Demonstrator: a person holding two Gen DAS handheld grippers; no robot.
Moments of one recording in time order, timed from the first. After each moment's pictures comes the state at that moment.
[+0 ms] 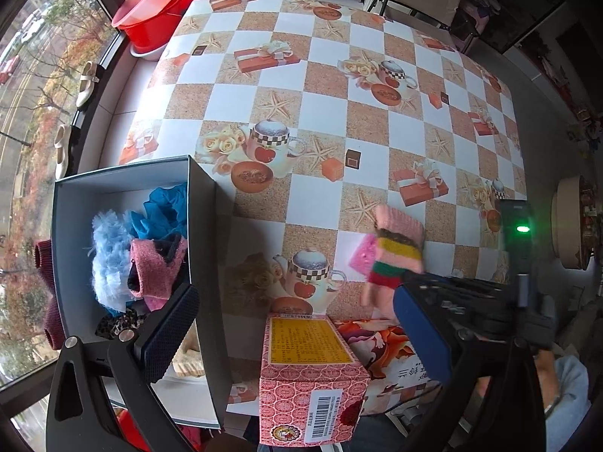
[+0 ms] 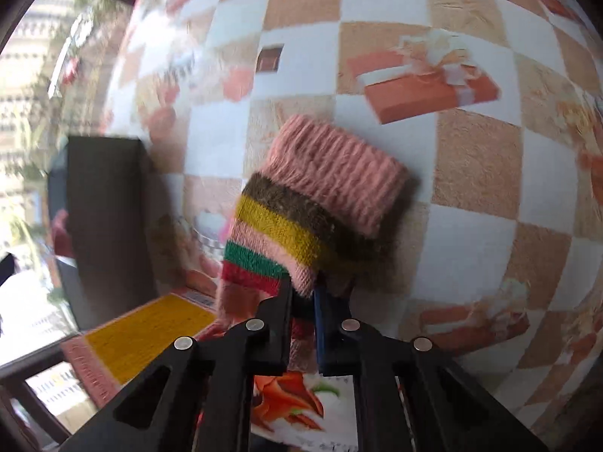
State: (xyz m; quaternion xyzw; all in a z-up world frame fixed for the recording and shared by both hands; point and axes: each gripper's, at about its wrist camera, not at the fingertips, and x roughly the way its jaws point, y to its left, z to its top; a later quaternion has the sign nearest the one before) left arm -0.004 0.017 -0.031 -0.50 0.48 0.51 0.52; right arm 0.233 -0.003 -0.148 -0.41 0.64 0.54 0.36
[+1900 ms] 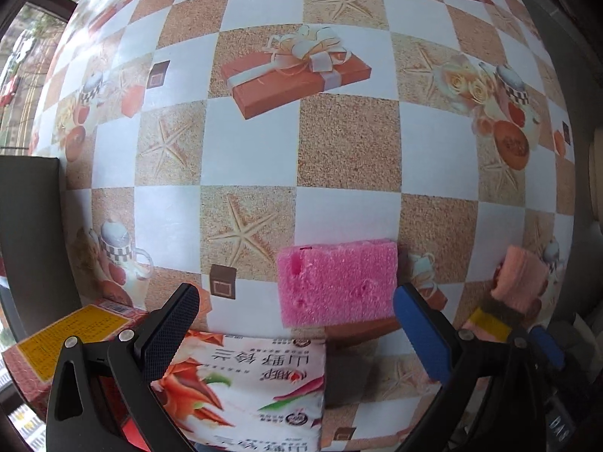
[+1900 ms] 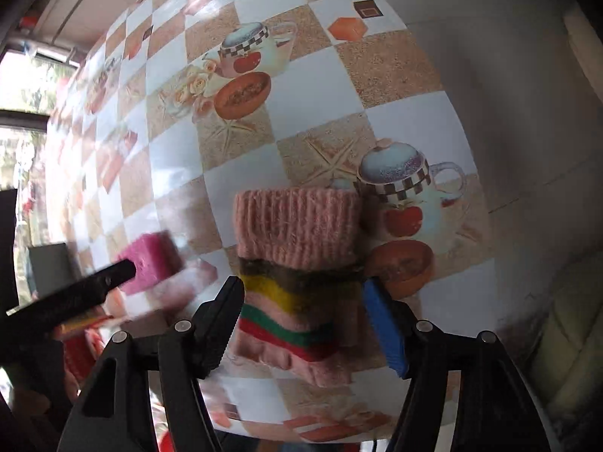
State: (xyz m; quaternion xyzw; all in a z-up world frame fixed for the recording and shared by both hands) left arm 0.202 -0.004 -0.184 -0.49 0.58 0.48 0.45; right arm 0.503 -0.126 -0.127 -0.33 0.66 0.43 0.52
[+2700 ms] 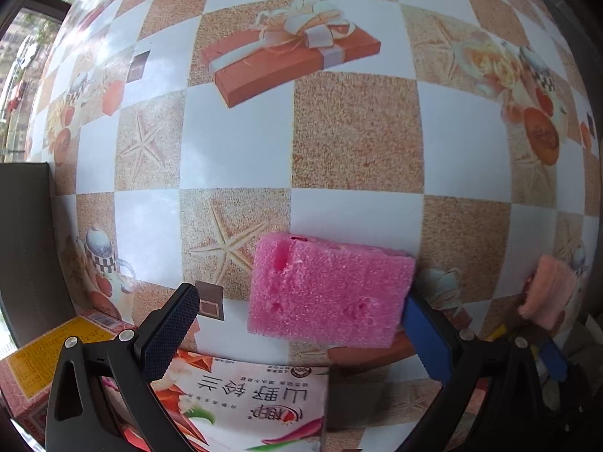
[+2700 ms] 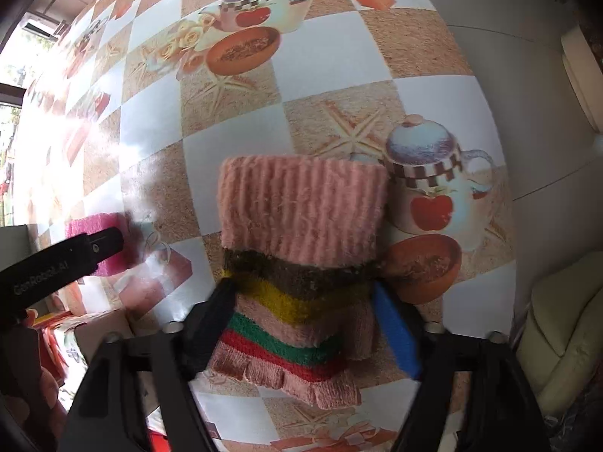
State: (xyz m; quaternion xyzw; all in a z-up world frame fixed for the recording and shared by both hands) left arm 0.192 -0.014 -0.216 -0.46 0.60 0.48 0.44; right arm 0.436 -0.100 -0.179 -0.39 0.62 0.41 0.54
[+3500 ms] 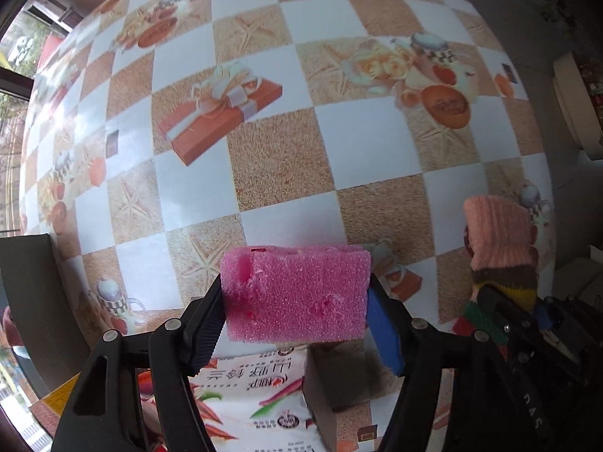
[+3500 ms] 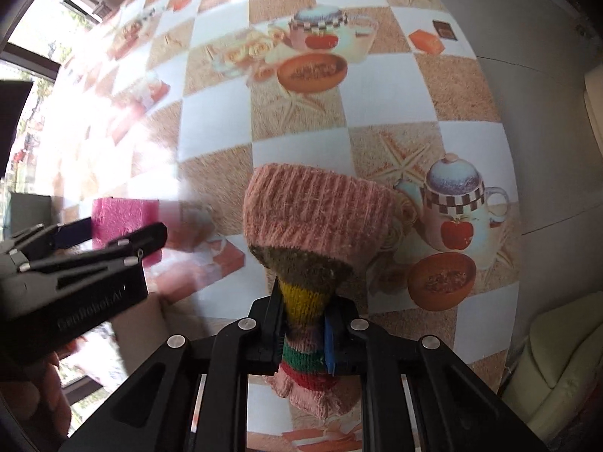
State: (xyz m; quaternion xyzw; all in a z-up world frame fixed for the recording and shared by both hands) left arm 0.255 -0.015 -0.148 -0.40 0.61 0.42 0.55; right arm 0.383 -0.096 -0.150 -0.38 0.60 0.47 0.52
